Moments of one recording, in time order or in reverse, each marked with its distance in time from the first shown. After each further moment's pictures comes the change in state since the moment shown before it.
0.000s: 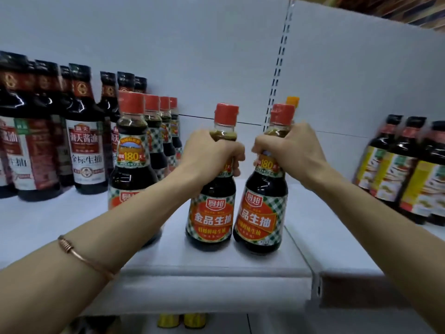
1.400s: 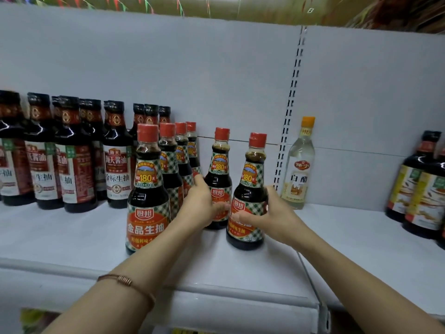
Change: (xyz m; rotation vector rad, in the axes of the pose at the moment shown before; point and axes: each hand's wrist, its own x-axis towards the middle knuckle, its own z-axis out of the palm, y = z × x) left_hand 0.012 -0.081 -0.007 0.625 0.136 -0.153; right_hand -0.030 0.074 0.035 0.048 -0.398 0.257
